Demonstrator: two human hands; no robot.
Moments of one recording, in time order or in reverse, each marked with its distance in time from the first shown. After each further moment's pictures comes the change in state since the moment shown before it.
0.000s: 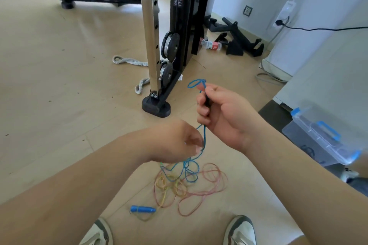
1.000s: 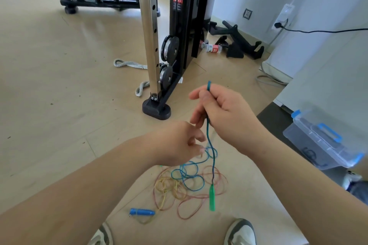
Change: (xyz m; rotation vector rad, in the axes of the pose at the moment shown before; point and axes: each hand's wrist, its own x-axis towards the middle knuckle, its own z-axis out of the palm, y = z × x) left_hand 0.010 0.006 0.009 0.127 0.068 0.063; right_hand -0.021 -0.007 -0.006 -0.899 0.016 -0.407
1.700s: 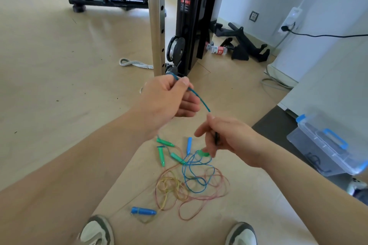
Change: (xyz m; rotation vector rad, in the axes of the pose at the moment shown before) left_hand 0.001 0.007 -0.045 -1.001 0.565 -0.015; right_hand -0.008 0.046 -0.007 0.215 -0.367 0.377
